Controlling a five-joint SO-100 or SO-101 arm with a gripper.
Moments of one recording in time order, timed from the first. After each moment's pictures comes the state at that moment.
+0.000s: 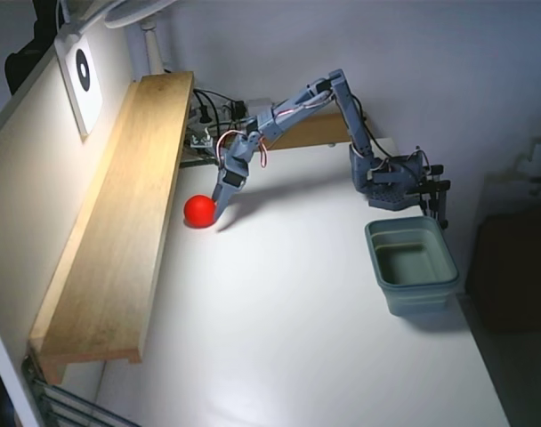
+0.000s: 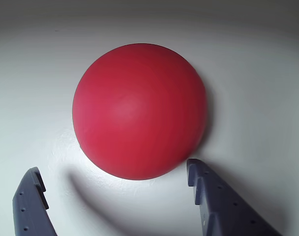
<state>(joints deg) 26.7 71.3 92.6 26.7 -90.2</state>
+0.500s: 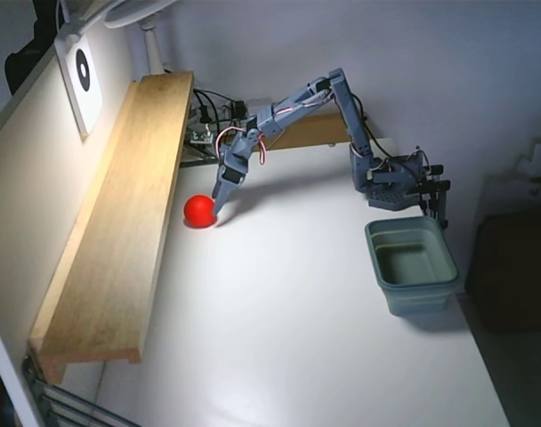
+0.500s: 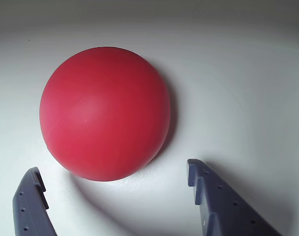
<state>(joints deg) 28.6 71.3 92.6 26.7 -90.1</state>
